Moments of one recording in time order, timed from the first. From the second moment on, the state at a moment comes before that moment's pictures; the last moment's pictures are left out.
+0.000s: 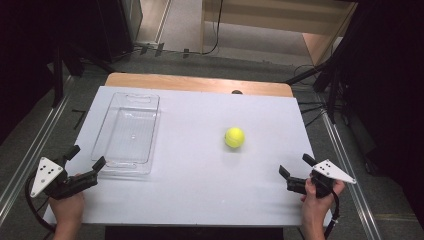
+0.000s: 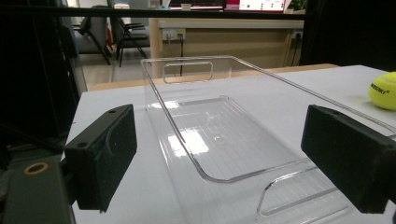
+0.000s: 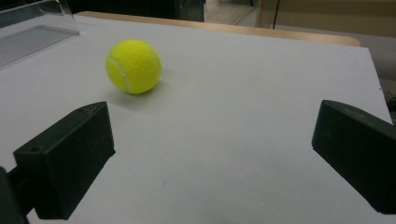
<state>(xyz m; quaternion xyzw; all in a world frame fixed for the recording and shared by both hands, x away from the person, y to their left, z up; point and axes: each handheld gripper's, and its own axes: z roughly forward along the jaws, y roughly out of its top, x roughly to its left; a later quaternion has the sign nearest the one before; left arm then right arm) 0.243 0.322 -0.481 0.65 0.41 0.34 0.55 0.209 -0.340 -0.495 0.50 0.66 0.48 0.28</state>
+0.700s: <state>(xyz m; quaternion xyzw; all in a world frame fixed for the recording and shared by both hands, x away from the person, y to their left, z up) 0.243 0.320 -0.481 0.65 0.40 0.34 0.54 0.238 -0.326 -0.478 0.48 0.69 0.48 0.25</state>
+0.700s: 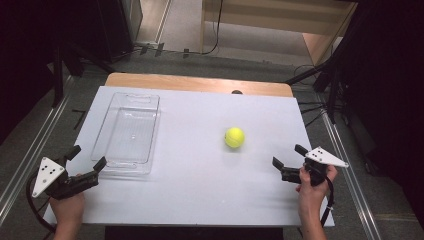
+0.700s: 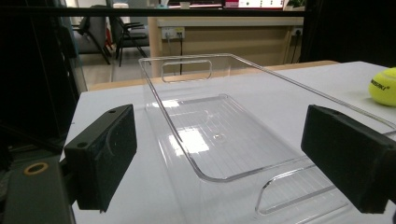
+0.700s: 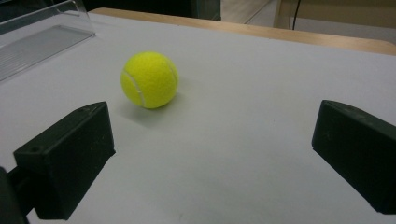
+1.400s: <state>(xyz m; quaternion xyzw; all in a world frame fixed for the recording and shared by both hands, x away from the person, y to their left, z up) 0.243 0.320 -0.481 0.65 0.40 0.34 0.54 0.267 -0.308 -0.464 0.47 0.71 0.47 0.23</state>
